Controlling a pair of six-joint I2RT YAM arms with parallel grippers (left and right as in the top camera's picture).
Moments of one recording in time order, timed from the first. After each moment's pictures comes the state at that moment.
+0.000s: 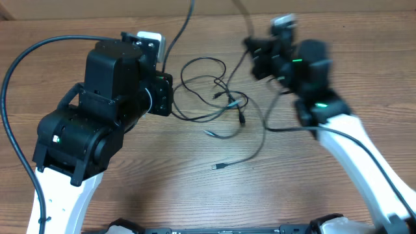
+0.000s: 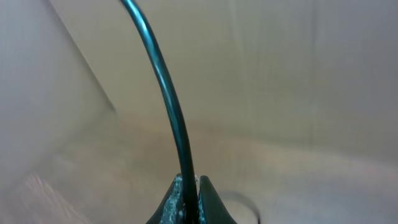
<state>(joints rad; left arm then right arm) -0.39 1.30 1.78 -1.19 -0.04 -0.22 0.26 1.38 1.13 0.11 -0.37 0.25</state>
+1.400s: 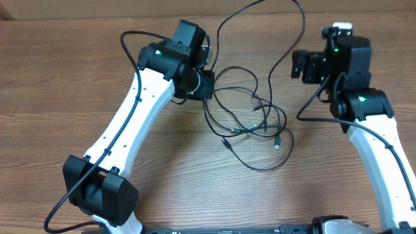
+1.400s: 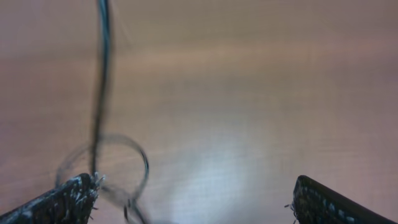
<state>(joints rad) -0.43 1.82 1.77 -1.16 0.21 -0.29 0.08 1.41 1.22 -0.51 0.05 0.14</state>
